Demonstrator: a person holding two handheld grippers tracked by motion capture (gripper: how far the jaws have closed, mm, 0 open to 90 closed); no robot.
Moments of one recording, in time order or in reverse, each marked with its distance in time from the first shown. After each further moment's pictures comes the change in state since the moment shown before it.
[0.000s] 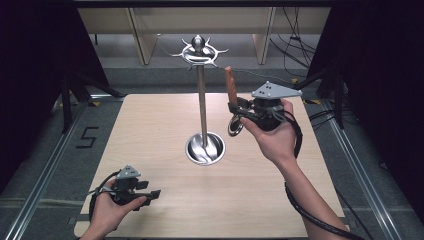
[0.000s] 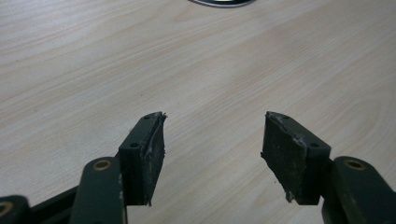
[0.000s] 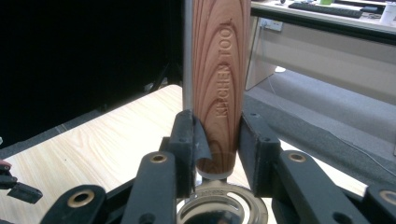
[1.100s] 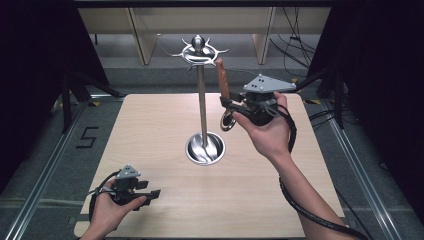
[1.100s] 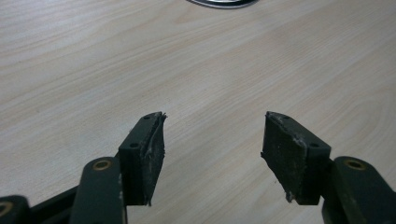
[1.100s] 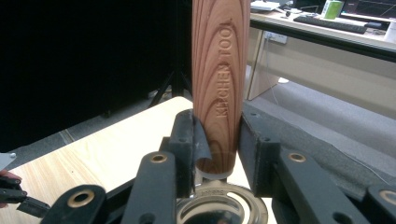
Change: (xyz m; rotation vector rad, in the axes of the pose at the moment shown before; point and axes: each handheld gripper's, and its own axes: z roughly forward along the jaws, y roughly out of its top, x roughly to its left) left arm 0.000 0.000 0.000 -0.002 0.015 -0.001; right arm 0.014 0.022 0.004 -0.029 0.015 -0.031
